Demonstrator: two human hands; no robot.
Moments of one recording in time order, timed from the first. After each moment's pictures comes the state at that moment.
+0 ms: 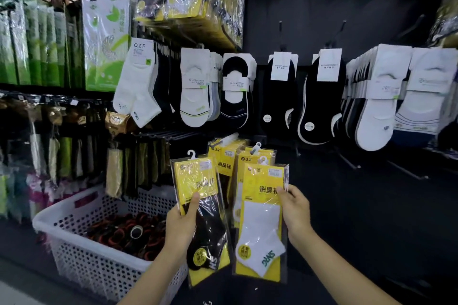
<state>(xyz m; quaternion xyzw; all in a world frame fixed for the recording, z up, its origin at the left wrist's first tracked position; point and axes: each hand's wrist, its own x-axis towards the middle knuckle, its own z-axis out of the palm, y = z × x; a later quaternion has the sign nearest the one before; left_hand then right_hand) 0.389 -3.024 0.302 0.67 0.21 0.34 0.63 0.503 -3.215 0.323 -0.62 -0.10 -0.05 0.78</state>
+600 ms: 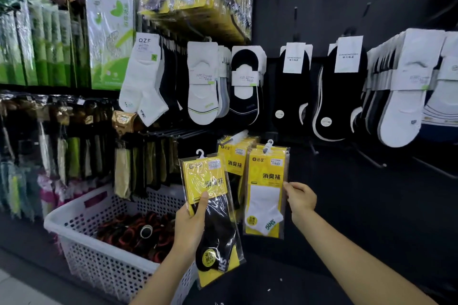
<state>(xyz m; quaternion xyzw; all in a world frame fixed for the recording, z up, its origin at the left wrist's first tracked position) 0.400 -3.011 0.298 0.68 0.19 0.36 0.62 0.572 -3.181 0.312 -0.65 0.08 -0.08 0.75</state>
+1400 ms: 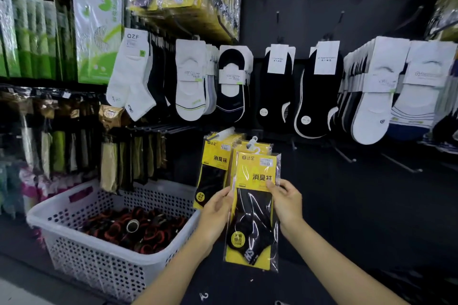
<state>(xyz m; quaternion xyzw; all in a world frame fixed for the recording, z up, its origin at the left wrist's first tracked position) 0.426 -3.069 0.294 0.68 0.05 0.19 0.71 0.500 -3.211 0.324 -0.65 -0.09 -0.05 0.75</state>
